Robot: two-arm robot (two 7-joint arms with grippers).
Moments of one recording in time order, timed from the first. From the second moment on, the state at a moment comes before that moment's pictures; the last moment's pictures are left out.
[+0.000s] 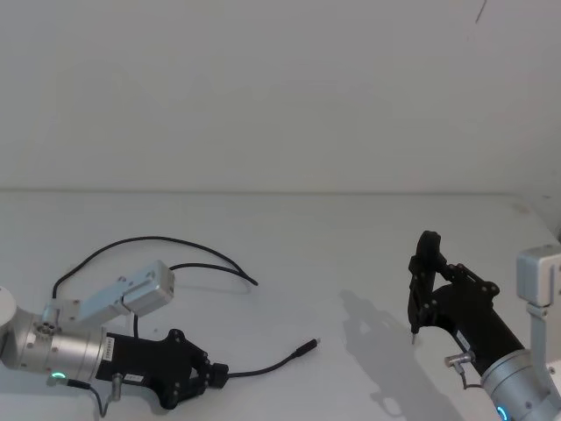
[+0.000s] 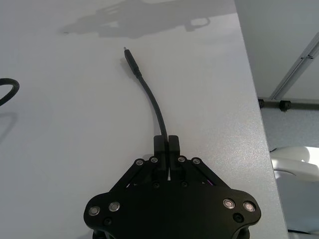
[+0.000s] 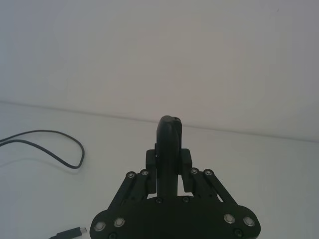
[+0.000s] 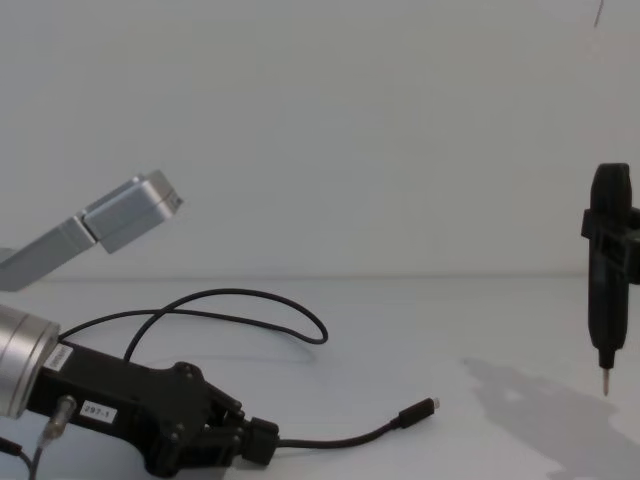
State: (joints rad) left arm -0.72 0.55 0.82 -1.09 -0.46 -0.04 -1.12; right arm -0.01 0.34 -0.23 -1.77 0.29 0.03 0.07
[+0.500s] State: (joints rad) left arm -0.71 0.56 0.79 -1.13 -0.50 -0.05 -1.10; right arm -0.01 0.34 -0.23 -1.77 0.29 0.03 0.07
